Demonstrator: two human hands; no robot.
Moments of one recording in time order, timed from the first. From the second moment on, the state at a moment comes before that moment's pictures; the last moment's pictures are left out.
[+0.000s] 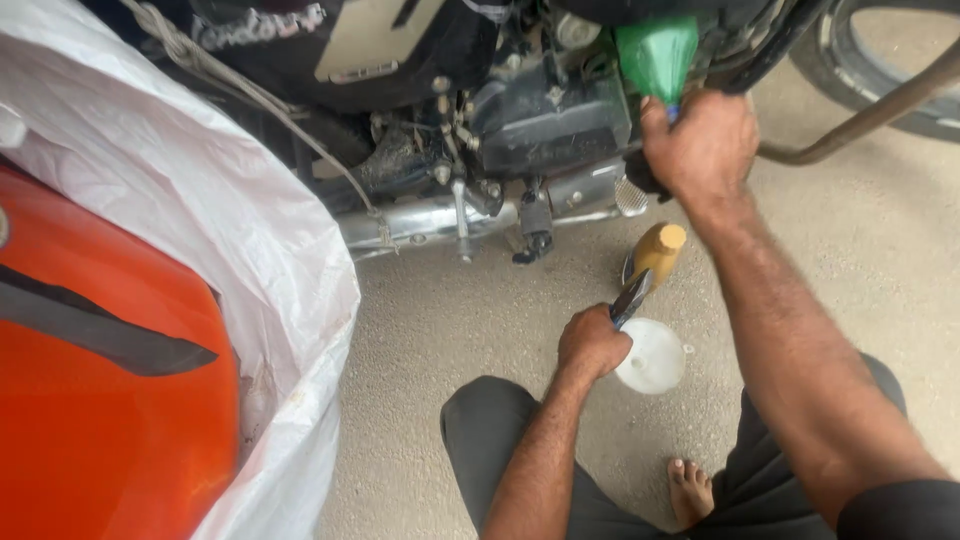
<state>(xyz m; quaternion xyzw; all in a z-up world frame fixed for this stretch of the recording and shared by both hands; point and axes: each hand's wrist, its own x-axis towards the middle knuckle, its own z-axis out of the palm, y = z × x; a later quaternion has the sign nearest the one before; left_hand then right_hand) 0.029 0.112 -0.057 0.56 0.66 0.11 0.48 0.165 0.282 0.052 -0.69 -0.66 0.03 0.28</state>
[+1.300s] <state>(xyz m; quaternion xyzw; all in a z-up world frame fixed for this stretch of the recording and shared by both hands) 0.011 0.137 -0.094 0.54 0.64 0.05 0.54 0.162 0.283 0.037 -0.64 -0.67 -0.12 0.36</state>
